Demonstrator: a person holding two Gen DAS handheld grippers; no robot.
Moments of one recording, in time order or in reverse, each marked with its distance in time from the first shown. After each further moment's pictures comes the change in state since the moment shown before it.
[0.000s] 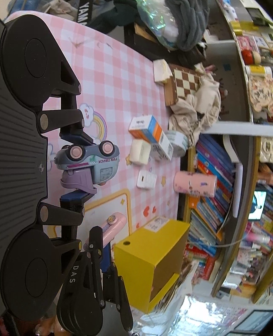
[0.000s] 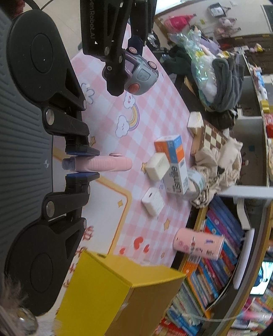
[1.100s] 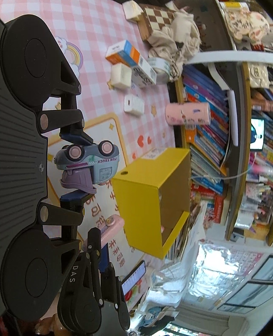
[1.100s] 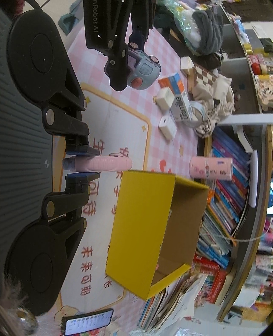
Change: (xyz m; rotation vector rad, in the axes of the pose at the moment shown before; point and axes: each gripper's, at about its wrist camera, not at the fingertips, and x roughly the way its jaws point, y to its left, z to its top) left arm 0.014 -0.092 0.010 0.176 -0.015 -0.235; right arm -0.072 -0.066 -0.059 0.197 -0.012 -0.235
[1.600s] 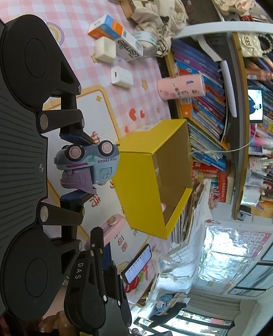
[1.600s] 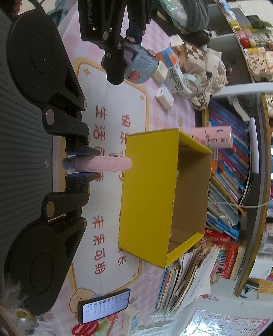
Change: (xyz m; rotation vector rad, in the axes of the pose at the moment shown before) left arm 0.024 -0.037 0.017 0.075 0.015 -0.063; right arm -0.007 -0.050 -0.010 0.099 0.001 -0.066
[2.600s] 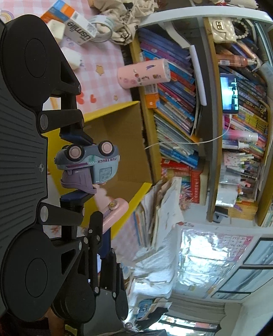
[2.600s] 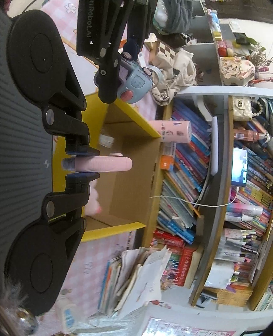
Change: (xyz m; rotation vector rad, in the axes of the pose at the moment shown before) left arm 0.049 -0.037 0.091 -0.018 -0.127 0.039; right arm 0.017 -0.078 0.076 -0.139 -0.207 0.066
